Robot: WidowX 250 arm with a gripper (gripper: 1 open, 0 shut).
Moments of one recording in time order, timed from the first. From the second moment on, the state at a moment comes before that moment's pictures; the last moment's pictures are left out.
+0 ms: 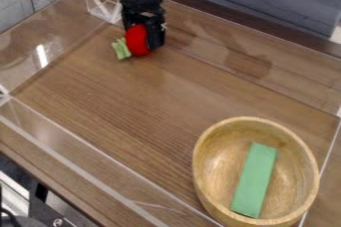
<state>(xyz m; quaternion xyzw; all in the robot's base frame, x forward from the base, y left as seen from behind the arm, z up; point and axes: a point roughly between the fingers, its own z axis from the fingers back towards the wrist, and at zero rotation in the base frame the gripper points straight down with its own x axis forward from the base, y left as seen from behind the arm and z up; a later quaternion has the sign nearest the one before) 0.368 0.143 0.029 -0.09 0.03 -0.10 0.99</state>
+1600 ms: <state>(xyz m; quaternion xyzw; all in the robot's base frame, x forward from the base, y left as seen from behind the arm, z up) 0.367 0.003 0.058 -0.07 -0.01 -0.07 0.99</state>
